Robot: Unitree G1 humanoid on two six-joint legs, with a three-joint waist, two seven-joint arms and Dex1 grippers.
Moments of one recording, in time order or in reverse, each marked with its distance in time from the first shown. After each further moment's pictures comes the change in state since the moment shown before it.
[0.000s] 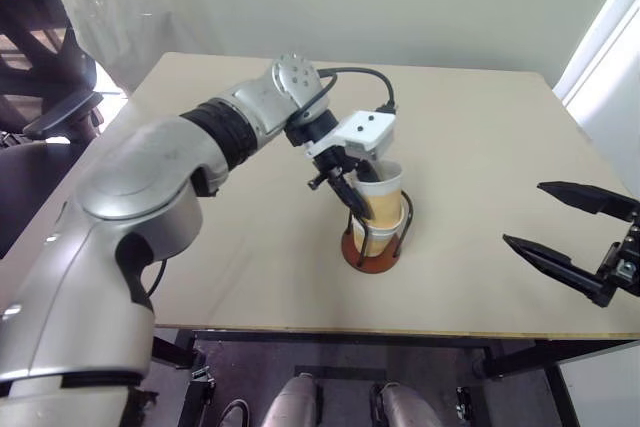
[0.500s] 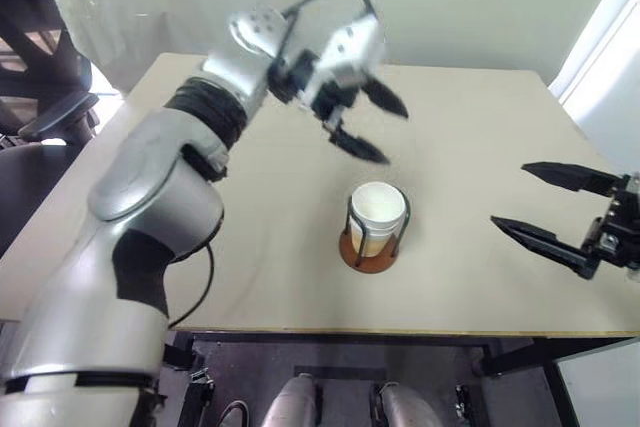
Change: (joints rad) left arm 0.035 -0.037 0.593 0.256 0.134 0.008 -0.001; right arm -0.214 -0.068 0.253 0.148 -0.094 -0.069 0.005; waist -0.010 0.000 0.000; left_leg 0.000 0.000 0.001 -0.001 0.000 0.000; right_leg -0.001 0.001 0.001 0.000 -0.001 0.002
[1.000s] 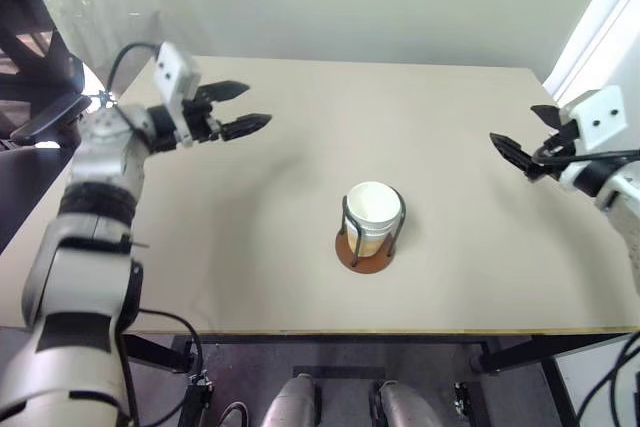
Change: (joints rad) left arm 0.657 0.296 0.713 -0.309 0.244 0.186 0.523; right arm -0.520 0.197 0.495 0.591 -0.511 -0.155 -0.263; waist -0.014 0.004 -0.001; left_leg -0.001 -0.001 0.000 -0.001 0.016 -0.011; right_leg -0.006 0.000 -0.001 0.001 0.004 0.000
